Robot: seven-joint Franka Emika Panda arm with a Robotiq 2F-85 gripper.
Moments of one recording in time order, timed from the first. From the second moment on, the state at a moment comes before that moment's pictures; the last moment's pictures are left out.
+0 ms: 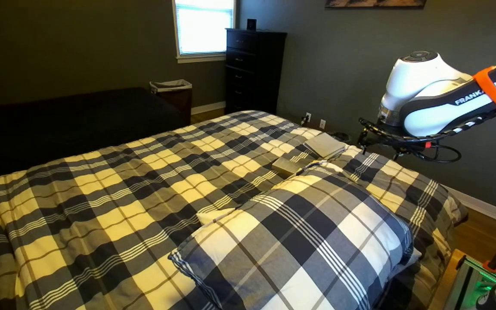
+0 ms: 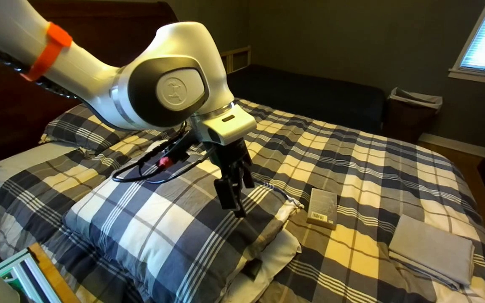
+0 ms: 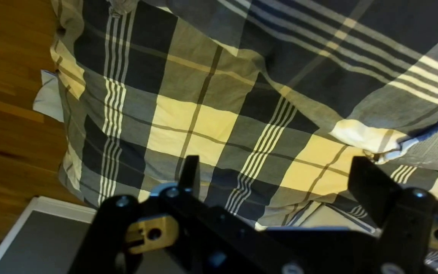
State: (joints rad) arm -0.45 -0.31 0.06 -2.66 -0.50 2.53 1.13
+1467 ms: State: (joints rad) arm -0.40 0.00 -0.27 -2.38 -0.06 2.27 0.63
